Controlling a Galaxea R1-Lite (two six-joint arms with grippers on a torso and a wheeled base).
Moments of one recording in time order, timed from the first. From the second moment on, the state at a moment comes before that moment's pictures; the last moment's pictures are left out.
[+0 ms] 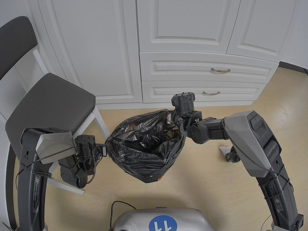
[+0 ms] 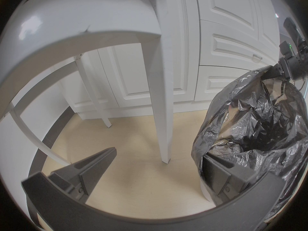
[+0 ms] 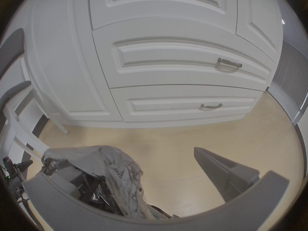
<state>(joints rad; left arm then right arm) -0.22 2.54 -0.86 -1.43 0.30 0.03 0.54 2.62 -2.00 -0.31 -0.48 0.19</state>
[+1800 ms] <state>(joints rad) -0.25 2.50 -0.79 -1.51 0.26 0.01 0.49 2.44 -1.68 -0.23 -0.47 0.13</state>
